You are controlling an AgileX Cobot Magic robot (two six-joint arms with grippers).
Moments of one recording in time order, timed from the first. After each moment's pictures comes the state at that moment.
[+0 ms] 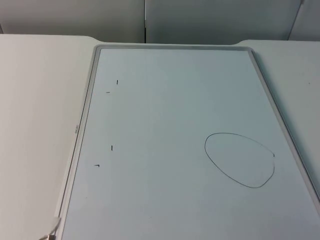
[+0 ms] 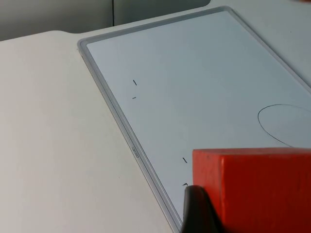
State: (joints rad) right arm 0.77 1.77 -1.87 0.02 1.14 -0.43; left arm -0.30 0.59 -0.71 -0.23 0.79 0.15
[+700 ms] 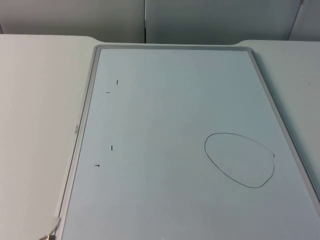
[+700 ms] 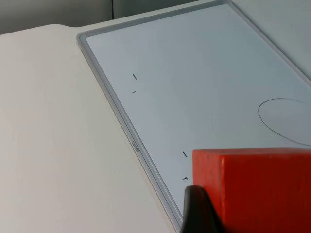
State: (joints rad) right arm 0.77 1.18 -1.31 -0.13 1.14 -0.10; left arm -0.30 0.59 -0.71 -0.23 0.81 0.15
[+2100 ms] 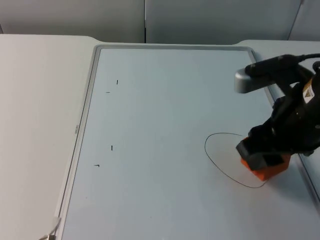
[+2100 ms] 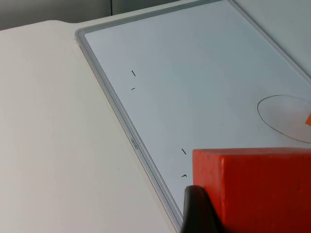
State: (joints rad) right arm 0.49 1.77 -0.84 -0.10 0.43 0.11; left arm -0.30 0.59 -0.71 -0.23 0.82 0.15
